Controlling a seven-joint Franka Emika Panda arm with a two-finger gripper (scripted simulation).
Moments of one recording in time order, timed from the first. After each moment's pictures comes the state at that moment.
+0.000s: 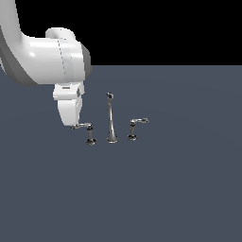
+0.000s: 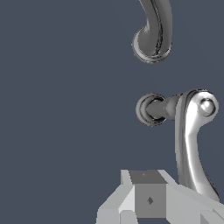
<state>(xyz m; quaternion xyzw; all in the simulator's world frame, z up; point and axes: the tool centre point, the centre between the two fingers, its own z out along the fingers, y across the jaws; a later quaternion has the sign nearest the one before) 0.014 0.170 0.085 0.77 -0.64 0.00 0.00</state>
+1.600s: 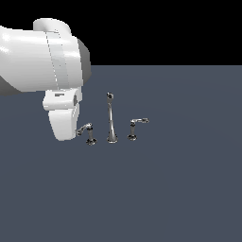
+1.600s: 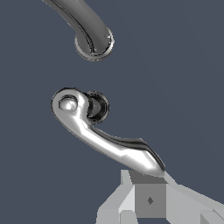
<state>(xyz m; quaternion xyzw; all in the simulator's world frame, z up) -0.061 0.157 0.085 0.77 -0.63 0.00 0.00</state>
